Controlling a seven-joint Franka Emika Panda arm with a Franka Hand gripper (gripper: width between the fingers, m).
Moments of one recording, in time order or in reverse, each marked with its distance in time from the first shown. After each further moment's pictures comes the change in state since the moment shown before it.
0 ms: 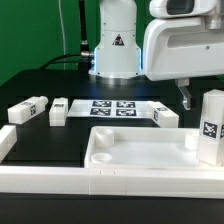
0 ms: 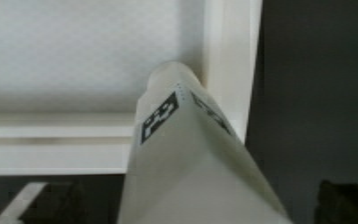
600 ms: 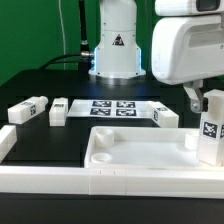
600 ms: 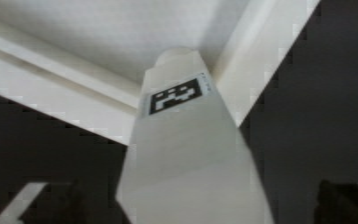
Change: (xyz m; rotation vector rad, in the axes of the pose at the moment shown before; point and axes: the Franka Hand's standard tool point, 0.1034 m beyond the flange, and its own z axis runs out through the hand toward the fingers) arm 0.001 0.001 0.000 -0.015 0.002 -0.351
